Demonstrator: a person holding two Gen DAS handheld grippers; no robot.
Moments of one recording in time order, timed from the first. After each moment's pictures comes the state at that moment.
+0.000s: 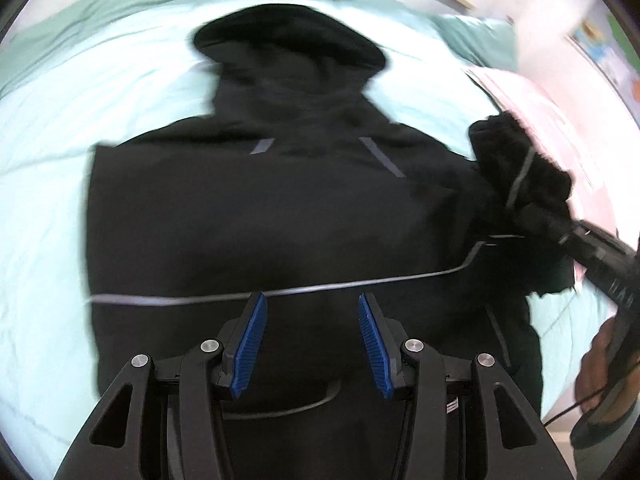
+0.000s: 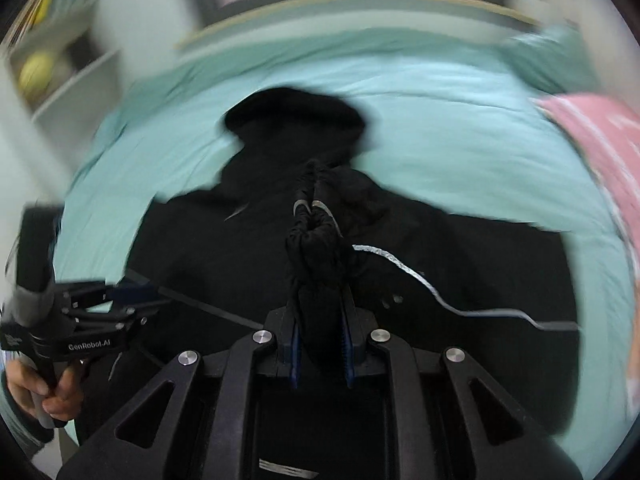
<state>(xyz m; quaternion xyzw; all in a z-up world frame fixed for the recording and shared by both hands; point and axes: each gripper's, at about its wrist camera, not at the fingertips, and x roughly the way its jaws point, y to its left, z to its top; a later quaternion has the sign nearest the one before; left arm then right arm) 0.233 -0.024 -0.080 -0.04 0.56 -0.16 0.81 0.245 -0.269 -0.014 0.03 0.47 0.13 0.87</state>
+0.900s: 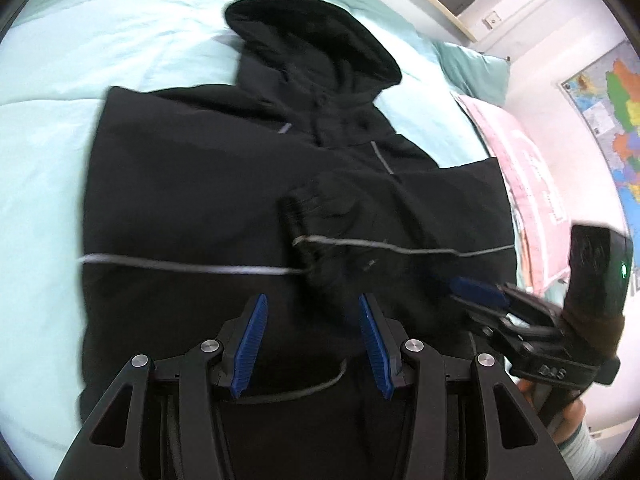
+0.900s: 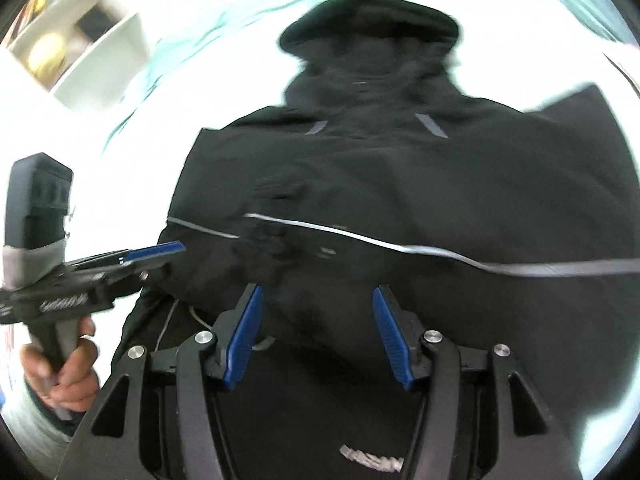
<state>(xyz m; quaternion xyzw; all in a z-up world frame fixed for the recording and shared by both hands) 0.241 0.008 -0.108 -0.15 0.56 -0.22 0.78 0.237 -0.221 -0.073 0.10 0.55 0.17 0.81</state>
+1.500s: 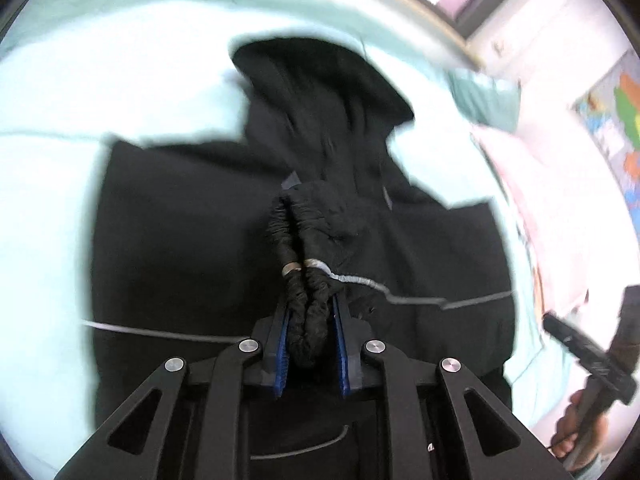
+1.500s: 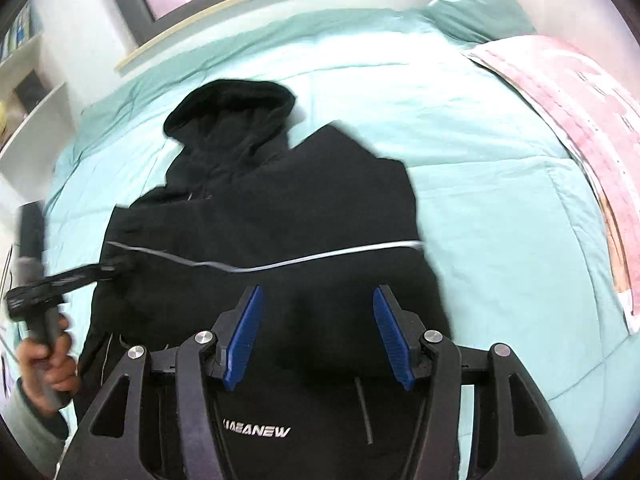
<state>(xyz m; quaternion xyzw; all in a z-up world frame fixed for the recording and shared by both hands) 0.263 0.018 -0.079 -0.15 0.50 -0.17 0.83 0.203 -0.337 -0.021 0.10 0.49 0.01 0.87</state>
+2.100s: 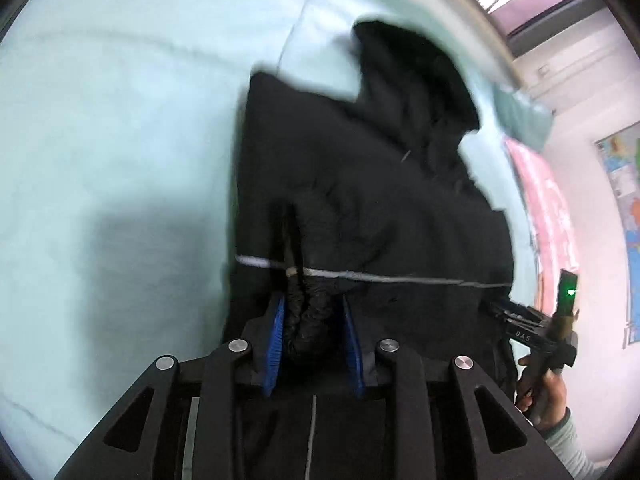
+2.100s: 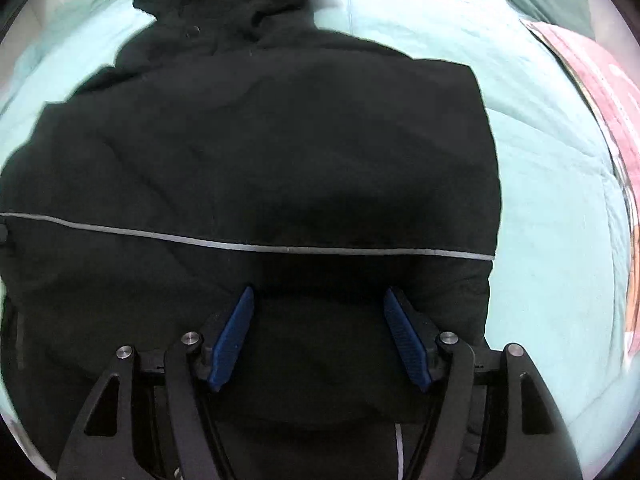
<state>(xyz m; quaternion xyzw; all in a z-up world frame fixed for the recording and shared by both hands) 0.256 0.121 -0.115 -0.20 0.56 -0.15 0.79 0.276 -0.272 -0.128 -0.01 0.61 0.01 0.80</state>
